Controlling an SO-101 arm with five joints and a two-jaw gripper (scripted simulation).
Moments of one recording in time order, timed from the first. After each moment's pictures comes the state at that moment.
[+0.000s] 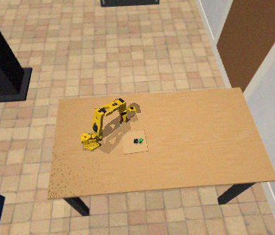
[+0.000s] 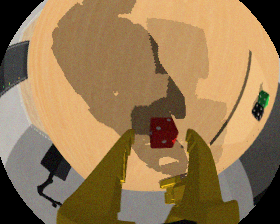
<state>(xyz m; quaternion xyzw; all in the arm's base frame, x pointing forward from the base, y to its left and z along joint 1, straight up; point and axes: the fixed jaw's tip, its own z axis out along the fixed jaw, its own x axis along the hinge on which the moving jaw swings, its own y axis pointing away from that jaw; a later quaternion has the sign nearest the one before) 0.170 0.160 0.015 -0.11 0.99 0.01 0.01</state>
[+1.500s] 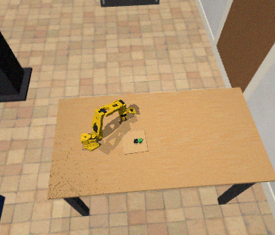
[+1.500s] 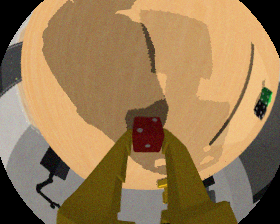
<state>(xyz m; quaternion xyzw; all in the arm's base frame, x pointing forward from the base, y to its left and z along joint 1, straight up) 0.166 0.150 0.008 -0.11 0.99 0.00 0.00</state>
